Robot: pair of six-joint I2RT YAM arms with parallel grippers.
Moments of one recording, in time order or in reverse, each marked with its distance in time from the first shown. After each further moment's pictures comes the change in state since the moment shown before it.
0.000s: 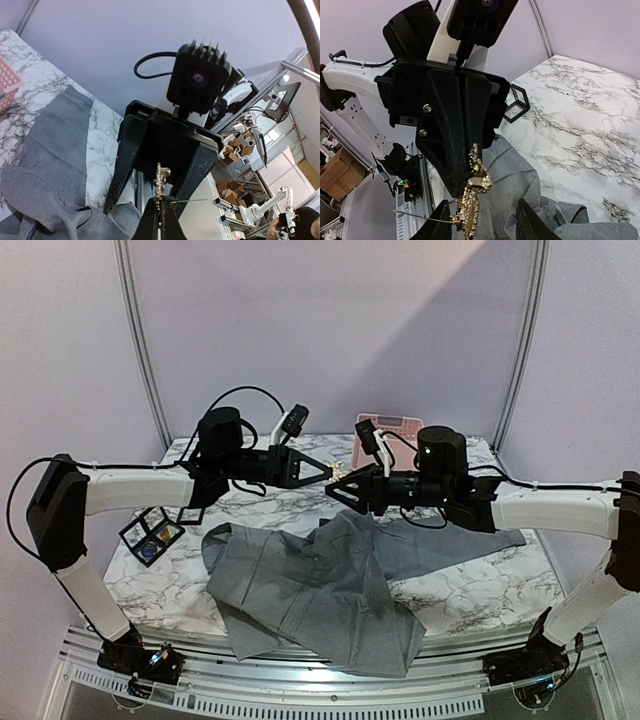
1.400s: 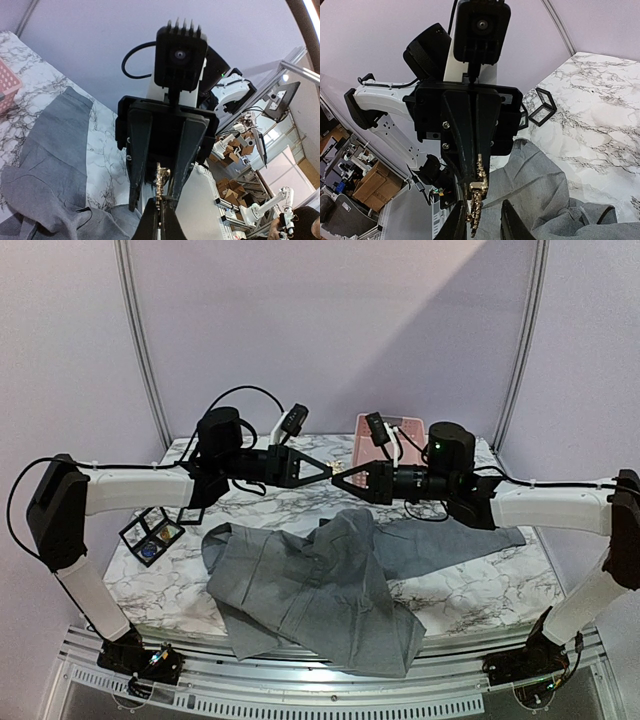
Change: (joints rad) left arm -0.006 0.000 -0.002 0.017 0.003 -0.006; right arm -0.067 0.017 -0.025 0.146 -0.161 0.207
